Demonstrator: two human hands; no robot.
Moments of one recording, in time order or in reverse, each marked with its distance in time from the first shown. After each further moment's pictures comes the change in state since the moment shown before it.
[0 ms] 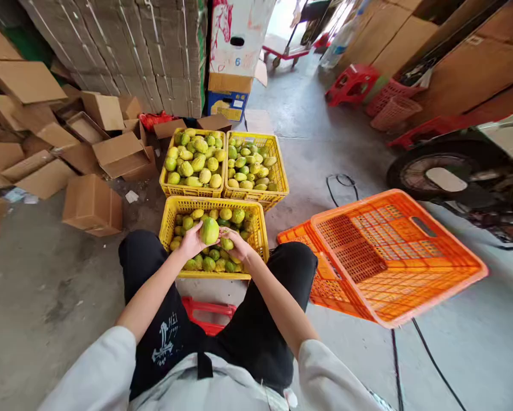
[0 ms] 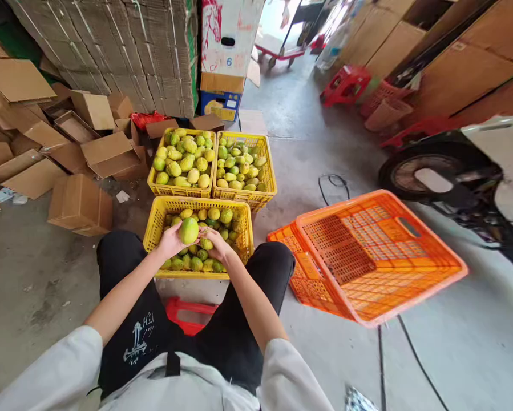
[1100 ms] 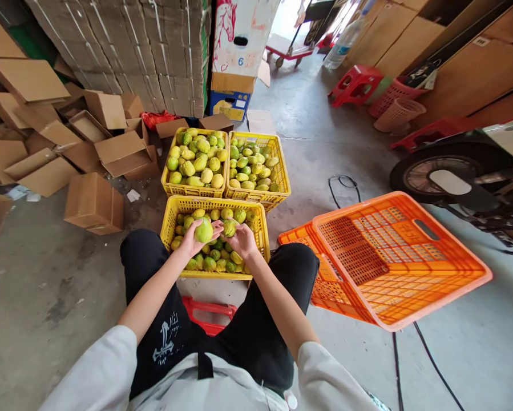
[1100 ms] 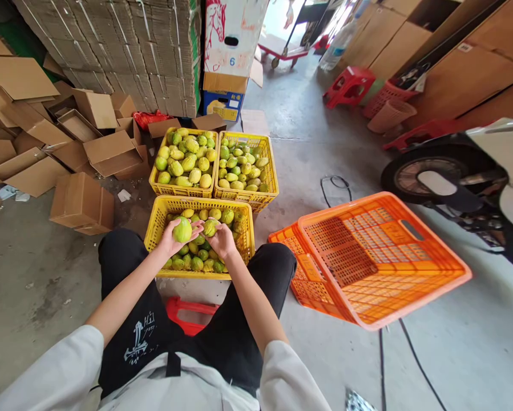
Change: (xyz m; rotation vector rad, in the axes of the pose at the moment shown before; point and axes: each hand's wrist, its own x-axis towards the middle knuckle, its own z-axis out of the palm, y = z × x) left_hand 0.012 -0.003 -0.014 -0.027 -0.082 0.110; right_hand 0.006 -0.007 -0.014 0.353 -0.020 -0.139
